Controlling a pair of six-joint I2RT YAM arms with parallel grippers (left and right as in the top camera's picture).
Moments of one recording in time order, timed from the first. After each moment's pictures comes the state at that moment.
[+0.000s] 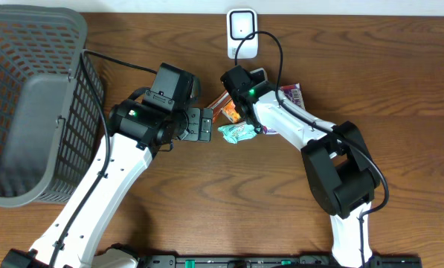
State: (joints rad) left arm -0.43 1.42 1.32 -1.00 0.00 -0.30; right arm 0.56 2.14 1.53 -0.74 0.58 0.29
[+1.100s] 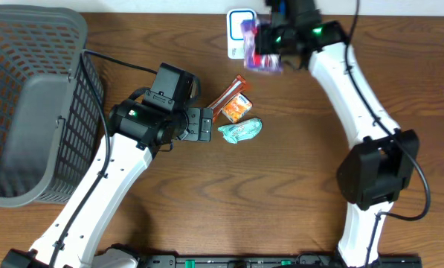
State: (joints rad) left arm -0.43 1.42 1.32 -1.00 0.00 -0.30; right arm 0.28 2.10 2.00 -0.66 -0.34 0.27
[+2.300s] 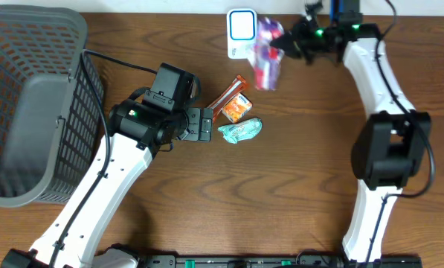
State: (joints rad) left arm -0.43 1.42 1.32 -1.00 0.00 -0.30; right arm 0.06 2.22 2.00 -0.82 -0.81 0.66
